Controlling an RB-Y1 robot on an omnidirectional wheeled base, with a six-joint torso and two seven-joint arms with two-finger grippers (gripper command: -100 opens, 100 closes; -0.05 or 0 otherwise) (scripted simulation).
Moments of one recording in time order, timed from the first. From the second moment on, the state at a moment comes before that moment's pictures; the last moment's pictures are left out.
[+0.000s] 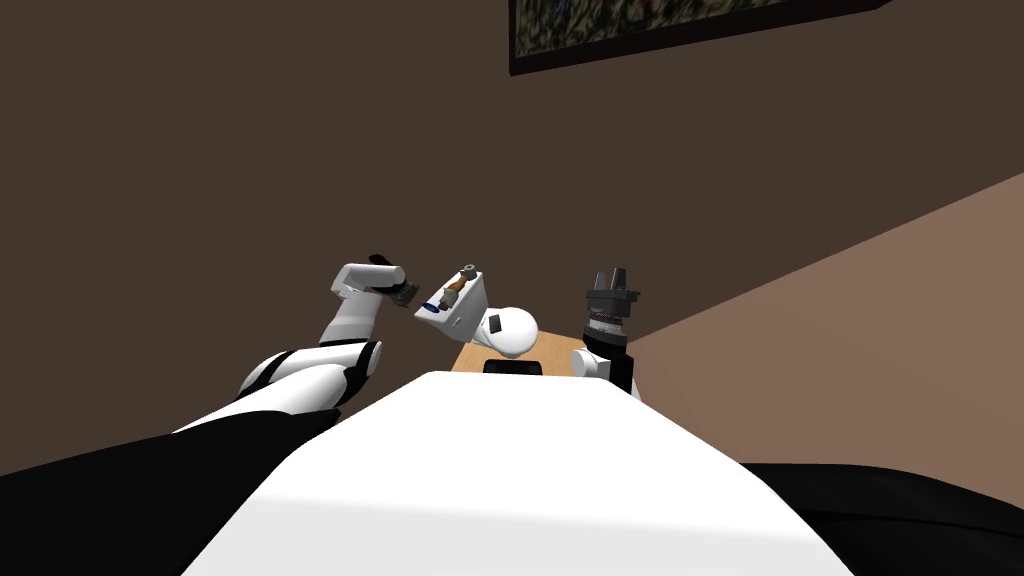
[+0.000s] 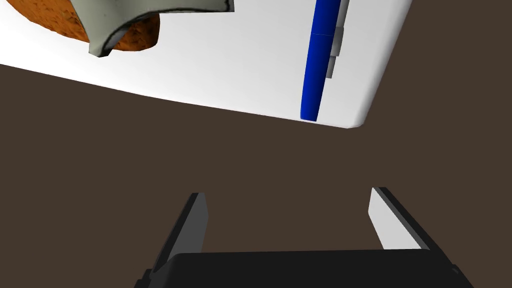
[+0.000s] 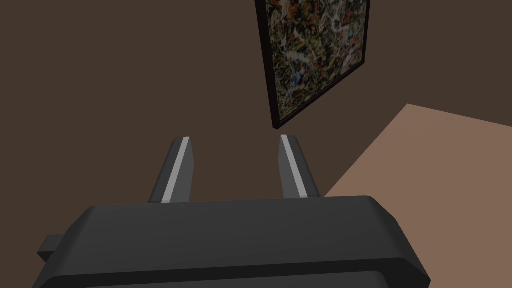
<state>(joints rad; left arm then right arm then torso) -0.41 0.80 0.23 -1.34 0.38 1.52 -0.36 0.51 0.02 0.07 -2.31 -0.09 -0.47 -0.03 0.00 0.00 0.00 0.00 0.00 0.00</state>
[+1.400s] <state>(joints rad) -0.45 0.78 0.24 -1.22 0.37 1.74 -0.54 0.51 0.02 0.07 -2.31 -0.09 -0.47 -0.03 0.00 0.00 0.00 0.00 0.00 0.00</state>
